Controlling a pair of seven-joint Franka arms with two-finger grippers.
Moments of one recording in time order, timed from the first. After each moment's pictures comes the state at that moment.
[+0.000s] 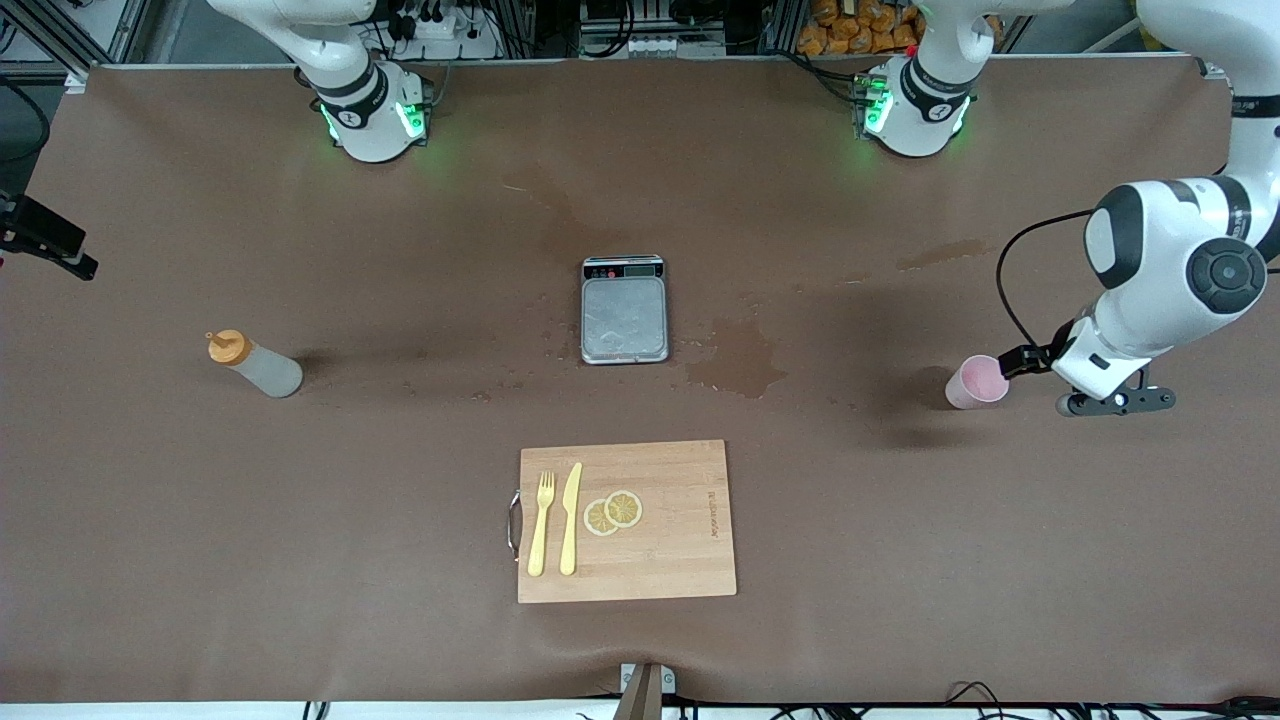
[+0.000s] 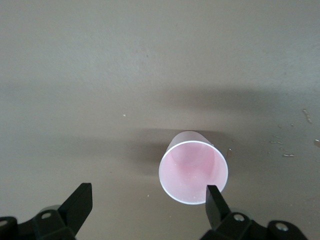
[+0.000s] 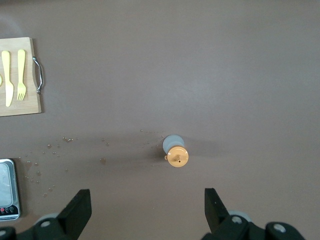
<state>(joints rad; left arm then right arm) -0.05 0.23 0.10 -2.09 0.04 2.26 -0.04 -0.07 0.01 -0.02 -1.49 0.00 1.55 -0.05</state>
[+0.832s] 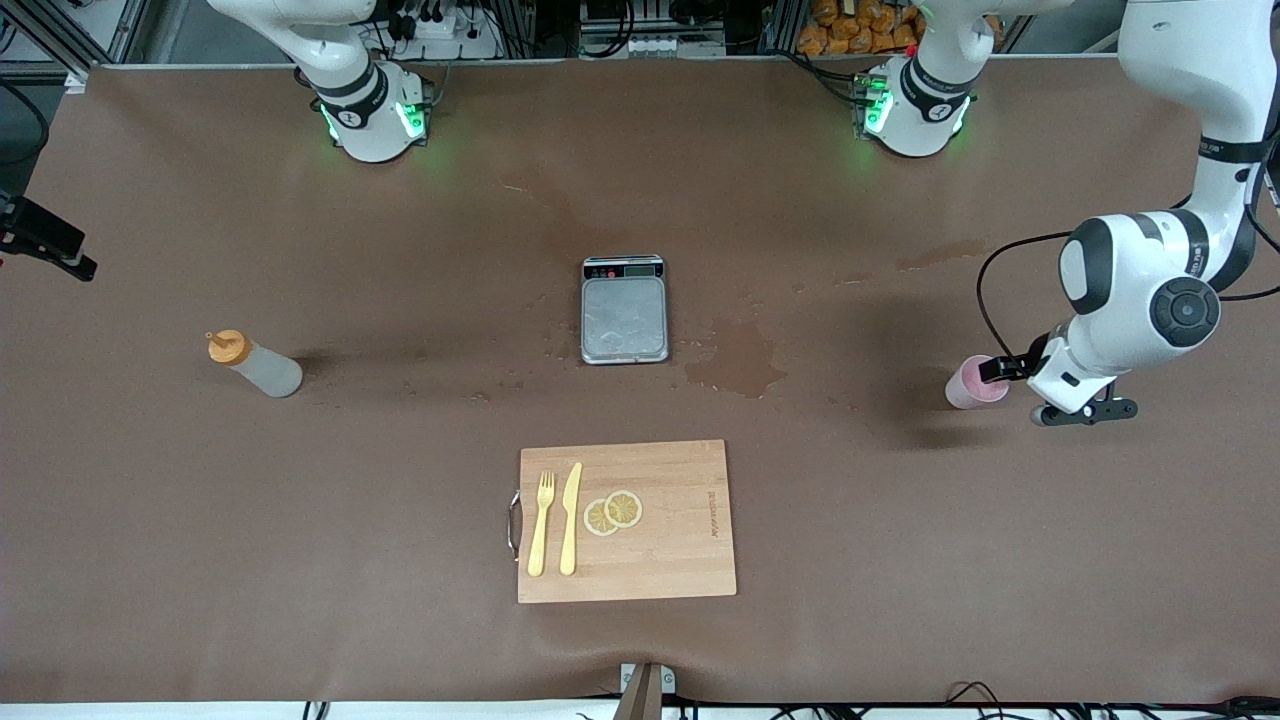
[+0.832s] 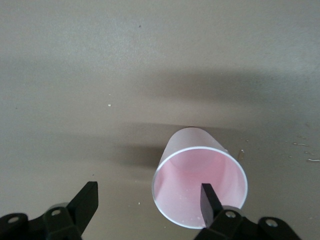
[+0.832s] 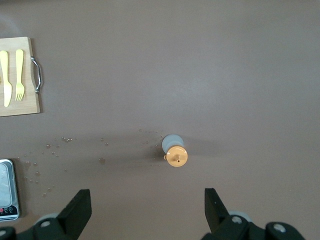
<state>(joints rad) -0.05 0.33 0.10 -2.09 0.02 2.30 -0.04 -0.07 0.01 -0.02 -1.49 -0.01 1.55 -0.05</state>
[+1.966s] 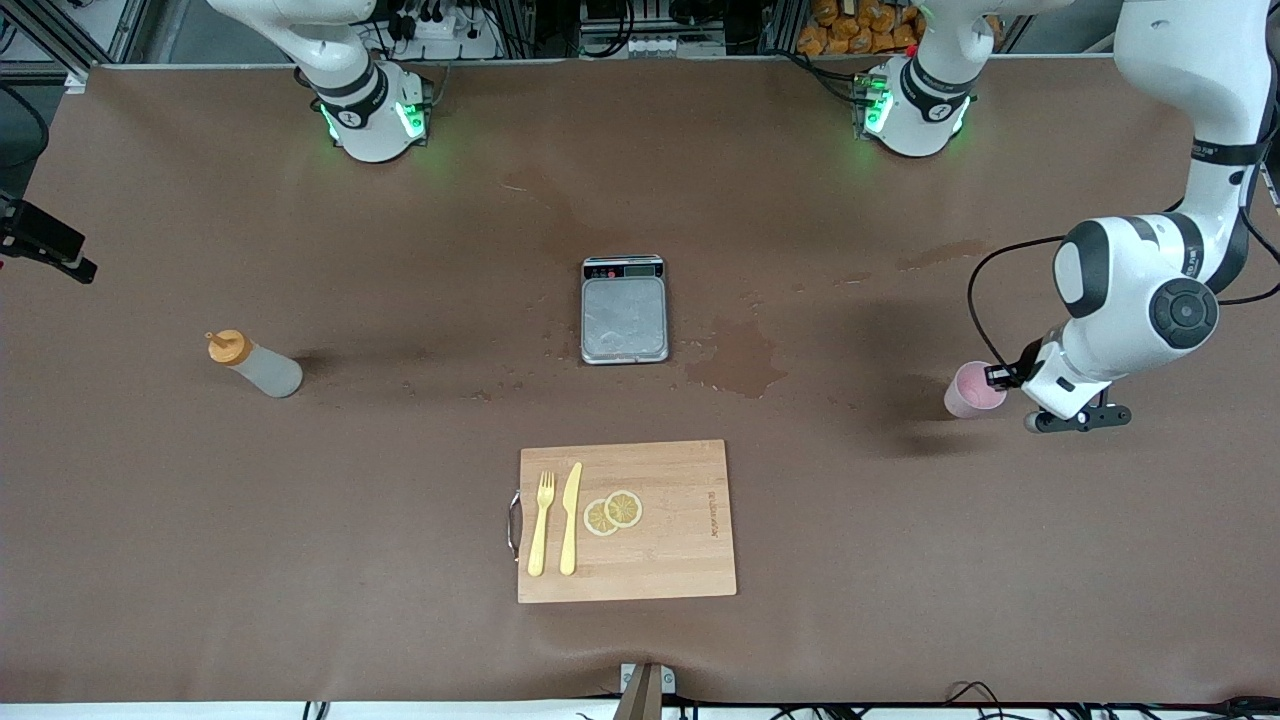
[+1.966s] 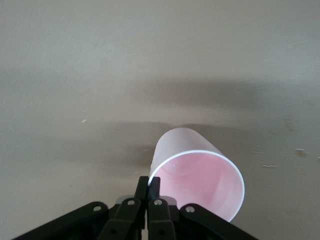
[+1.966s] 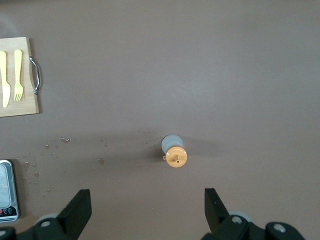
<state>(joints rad) -0.05 0.30 0.03 -2.06 -0.02 2.29 -0.04 -0.07 0.01 -0.03 -1.49 -0.01 1.56 -0.05</state>
